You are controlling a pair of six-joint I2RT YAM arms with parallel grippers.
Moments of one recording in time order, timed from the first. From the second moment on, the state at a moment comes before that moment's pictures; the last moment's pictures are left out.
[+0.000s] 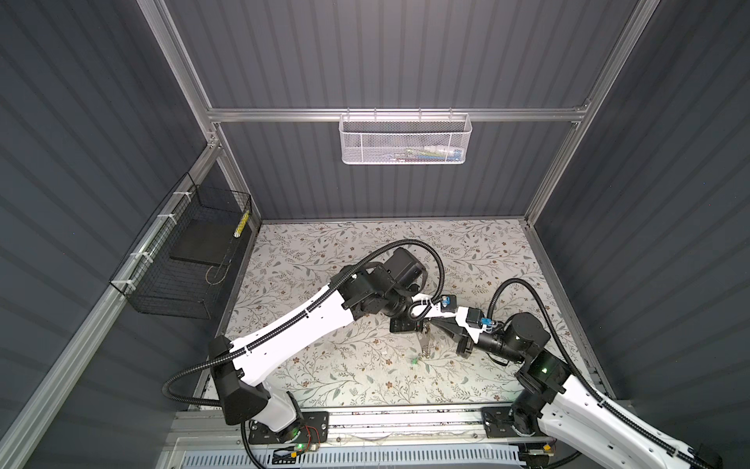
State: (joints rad) left arm -1.03 1.52 1.62 -1.03 0.27 0.69; right arm 0.69 0.62 0.39 0.21 -0.49 -0.19
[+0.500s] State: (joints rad) left arm -0.99 1.30 1.30 -0.78 0.27 0.55; right arm 0.68 0.60 0.35 0.30 -0.49 -0.14
